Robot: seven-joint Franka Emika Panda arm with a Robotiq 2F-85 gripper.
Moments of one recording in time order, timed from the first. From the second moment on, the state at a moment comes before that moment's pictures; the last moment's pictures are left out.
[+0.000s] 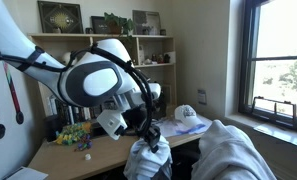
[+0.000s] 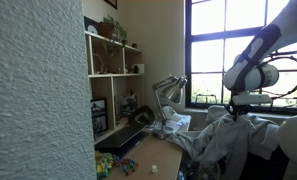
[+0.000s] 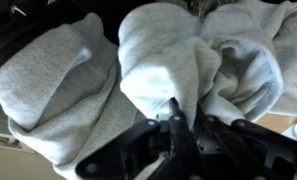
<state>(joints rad) -0.48 -0.37 -0.02 -2.70 -0.20 2.66 0.19</state>
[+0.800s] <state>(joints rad) -0.56 -0.45 -0.11 -2.70 -0.39 2.47 0.40</state>
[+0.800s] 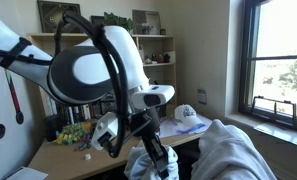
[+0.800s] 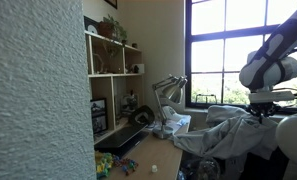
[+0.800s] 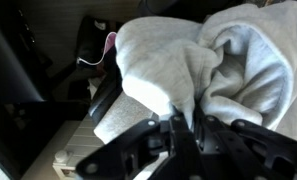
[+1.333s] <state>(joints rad) -0.66 -0.53 -0.09 -2.71 -0.47 2.47 0.56</state>
